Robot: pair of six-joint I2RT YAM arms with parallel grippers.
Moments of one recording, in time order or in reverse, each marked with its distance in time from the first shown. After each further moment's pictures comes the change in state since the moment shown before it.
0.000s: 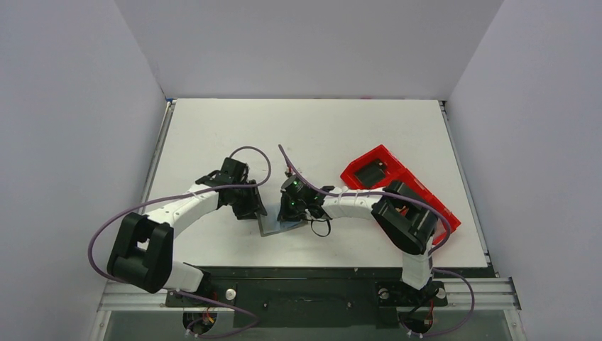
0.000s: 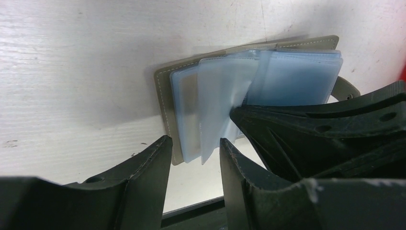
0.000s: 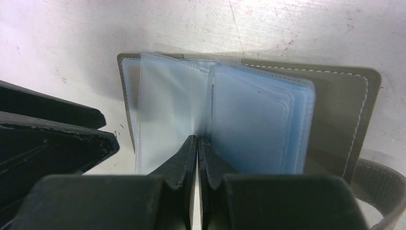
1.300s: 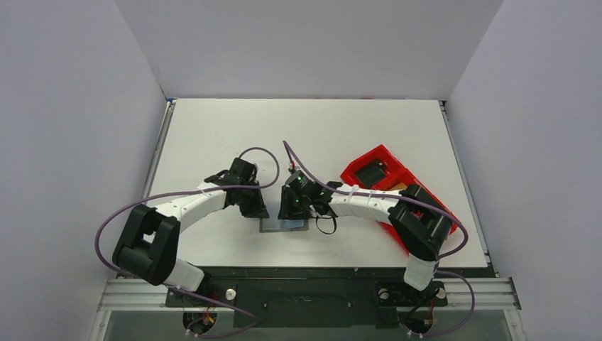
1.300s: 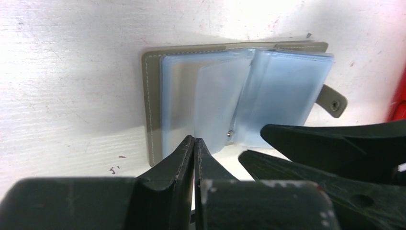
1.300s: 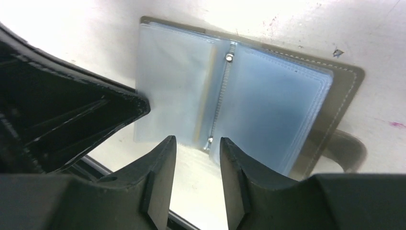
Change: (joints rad) left arm -0.070 0.086 0.017 0.056 0.008 -0.013; right arm -0.015 -0.090 -0.009 -0.106 -0.024 -0.010
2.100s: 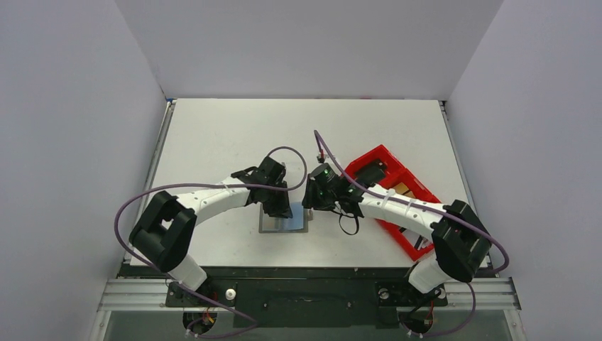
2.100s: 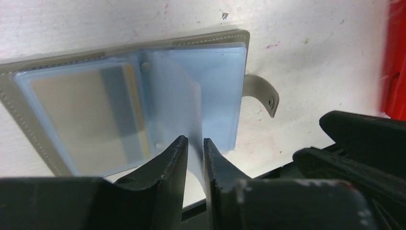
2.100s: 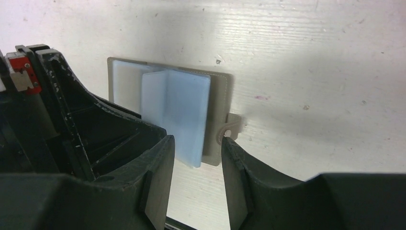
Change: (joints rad) left arm -0.208 0.095 0.146 -0.002 -0.043 -0.061; right arm -0.085 -0.280 -0.089 -0.140 0.173 -0.040
